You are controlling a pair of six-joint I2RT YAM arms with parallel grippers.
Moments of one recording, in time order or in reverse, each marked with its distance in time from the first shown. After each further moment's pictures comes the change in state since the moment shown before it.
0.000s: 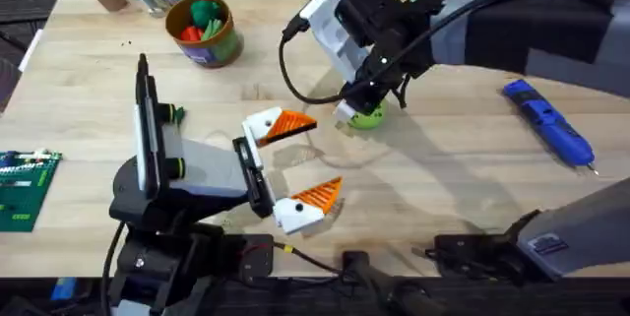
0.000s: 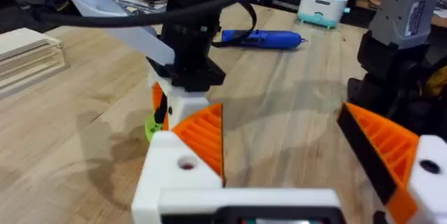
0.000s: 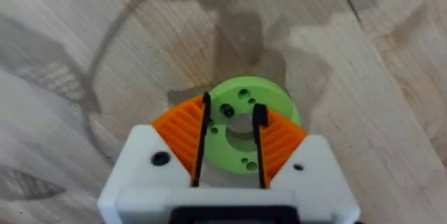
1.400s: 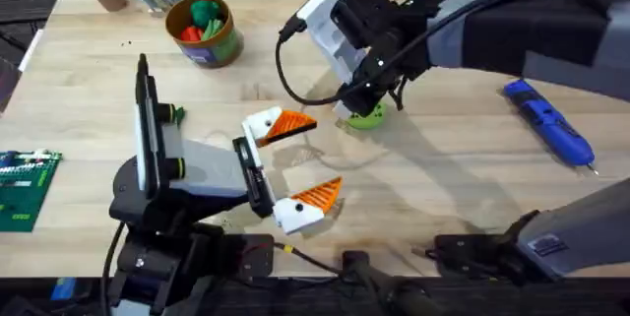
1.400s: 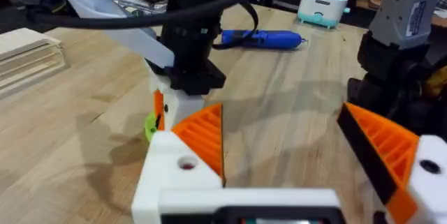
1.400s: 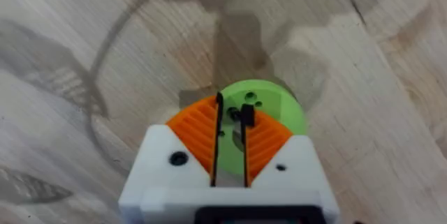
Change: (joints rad) left arm 0.000 0.000 0.000 0.000 0.000 0.000; right arm 0.018 0.000 0.000 0.006 0.004 0.030
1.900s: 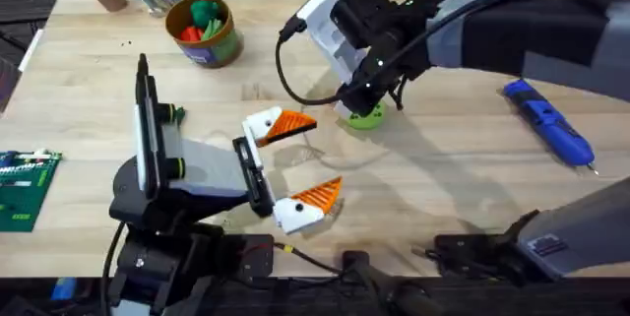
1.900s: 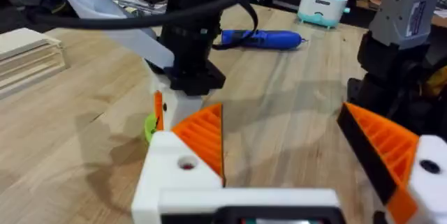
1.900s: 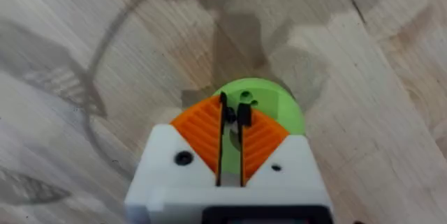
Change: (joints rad) left arm 0.000 0.000 0.000 0.000 0.000 0.000; right arm 0.000 0.003 0.000 0.001 0.000 0.000
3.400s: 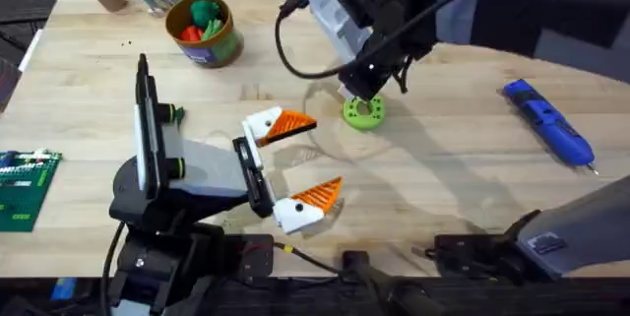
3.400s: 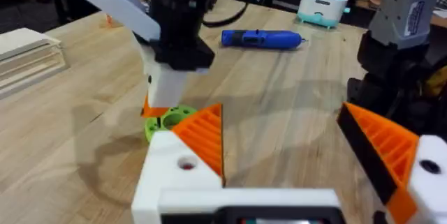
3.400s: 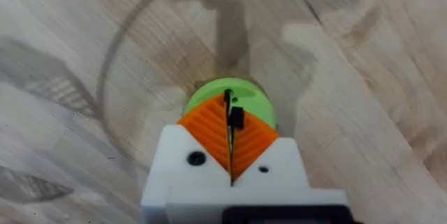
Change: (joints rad) left arm 0.000 0.000 0.000 0.000 0.000 0.000; right arm -0.032 0.005 0.113 -0.101 0.027 0.003
